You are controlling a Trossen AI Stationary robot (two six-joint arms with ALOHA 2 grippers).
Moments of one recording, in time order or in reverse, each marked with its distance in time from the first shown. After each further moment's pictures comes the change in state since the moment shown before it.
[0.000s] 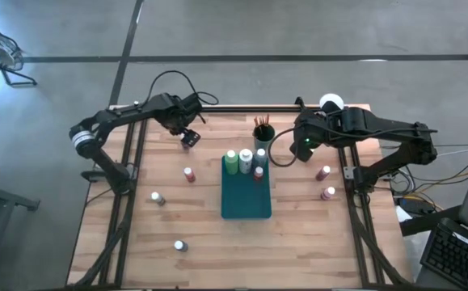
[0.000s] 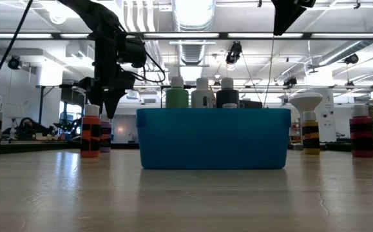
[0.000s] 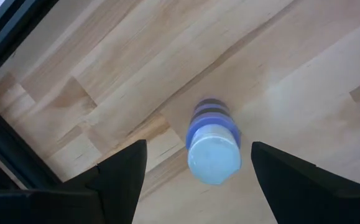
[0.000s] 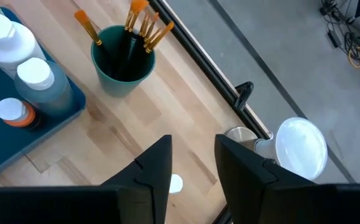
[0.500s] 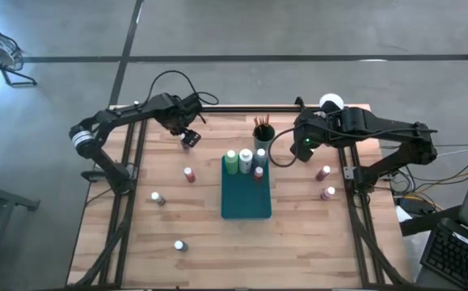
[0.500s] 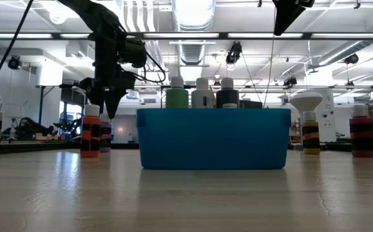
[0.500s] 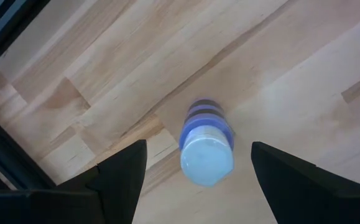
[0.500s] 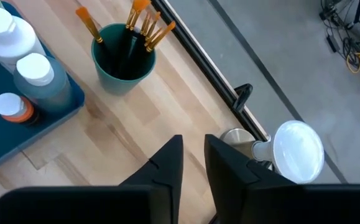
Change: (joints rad) left arm 0.000 0.002 0.000 0.006 0.019 -0.004; right arm 0.000 0.000 0.000 0.000 0.000 -0.030
